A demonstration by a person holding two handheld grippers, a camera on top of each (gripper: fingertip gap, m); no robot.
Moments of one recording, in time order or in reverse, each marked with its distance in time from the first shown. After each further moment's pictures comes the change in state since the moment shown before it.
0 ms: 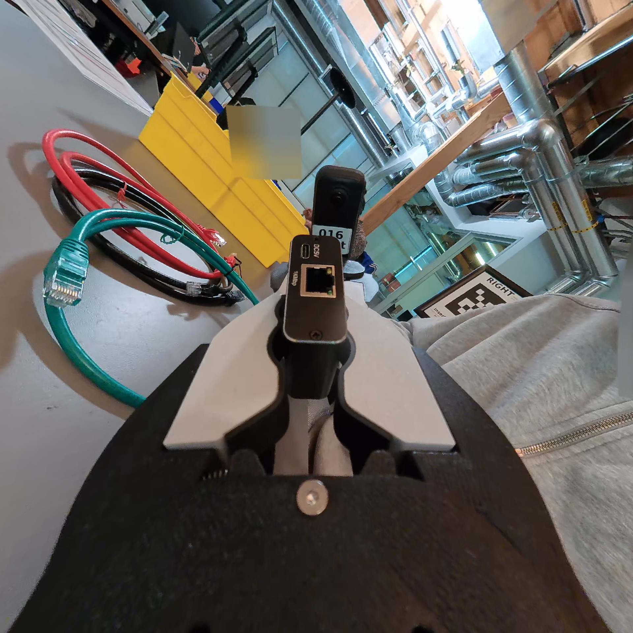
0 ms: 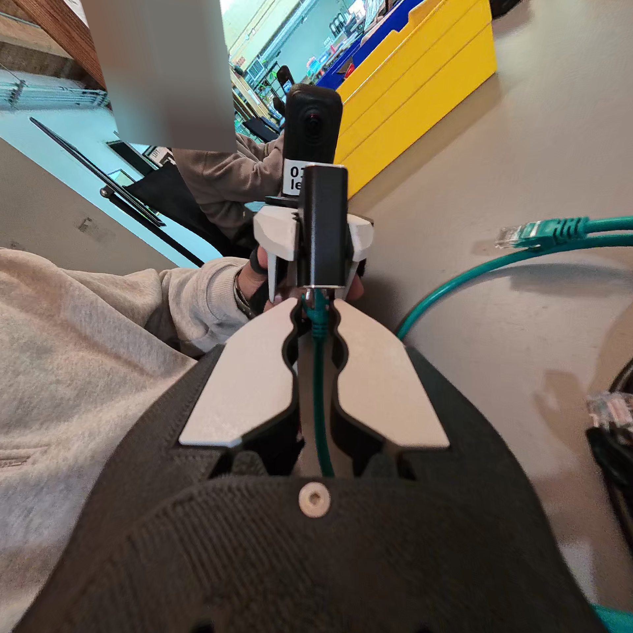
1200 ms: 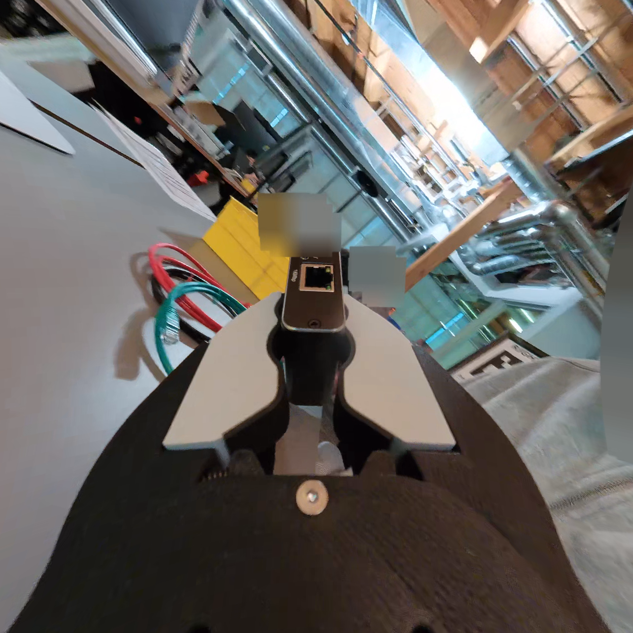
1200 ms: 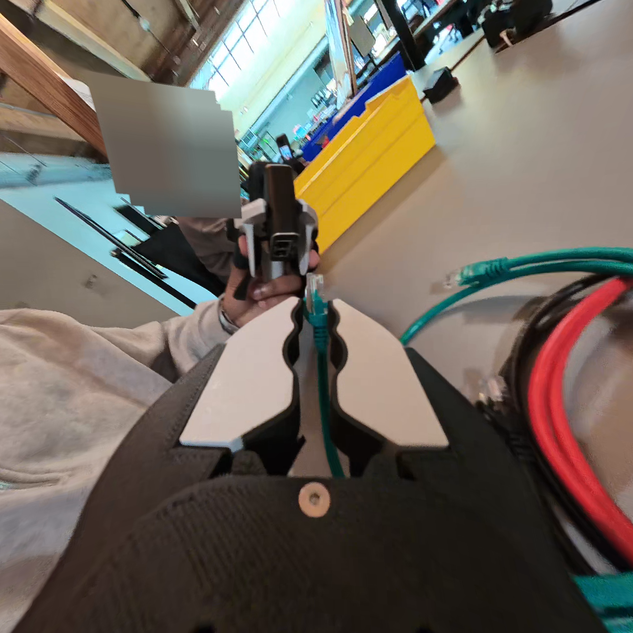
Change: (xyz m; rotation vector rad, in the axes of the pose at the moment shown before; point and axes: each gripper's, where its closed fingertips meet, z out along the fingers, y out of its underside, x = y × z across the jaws) left arm 0.007 -0.058 -0.041 0.240 -0.100 0.046; right arm 0.021 -0.035 -0.034 0.132 0.051 0.047
